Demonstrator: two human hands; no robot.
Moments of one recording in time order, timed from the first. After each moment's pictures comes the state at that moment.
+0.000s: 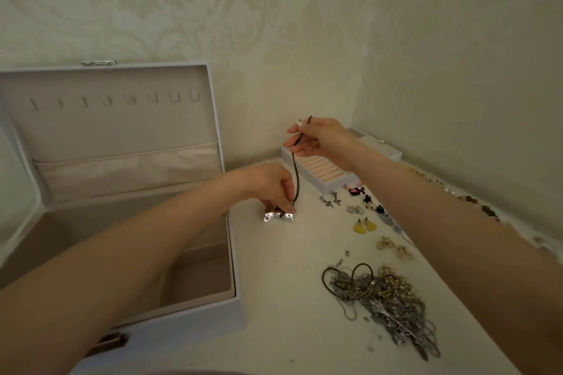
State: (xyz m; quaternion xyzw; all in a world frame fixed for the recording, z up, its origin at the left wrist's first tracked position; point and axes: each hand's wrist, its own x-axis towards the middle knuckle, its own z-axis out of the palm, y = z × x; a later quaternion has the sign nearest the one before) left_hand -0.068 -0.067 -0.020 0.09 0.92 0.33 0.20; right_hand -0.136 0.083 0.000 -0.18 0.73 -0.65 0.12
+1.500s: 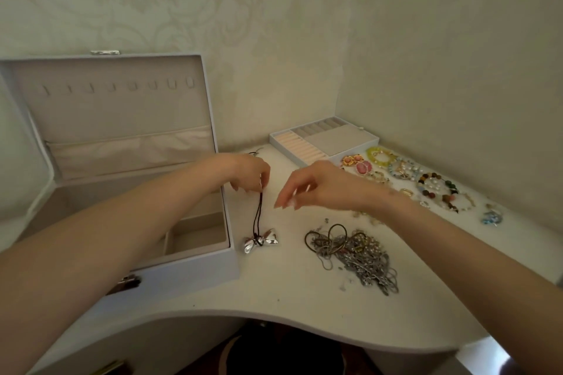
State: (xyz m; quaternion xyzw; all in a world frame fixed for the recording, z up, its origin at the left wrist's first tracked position) left_hand -0.041 -0.068 -0.007 0.11 0.97 -0.01 0.20; right_hand 0.006 0.118 -0.006 -0.35 0.86 -0.35 0.14
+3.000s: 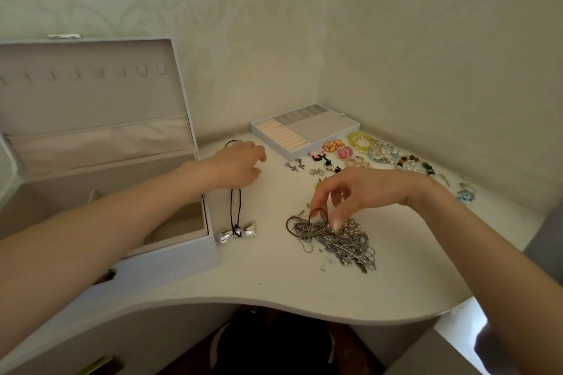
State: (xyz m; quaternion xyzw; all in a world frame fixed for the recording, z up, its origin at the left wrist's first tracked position) left_hand -0.026 -0.056 -0.028 0.18 0.98 0.02 0.01; right_hand 0.017 0.190 -0.007 -0.33 0.85 -0.29 0.28
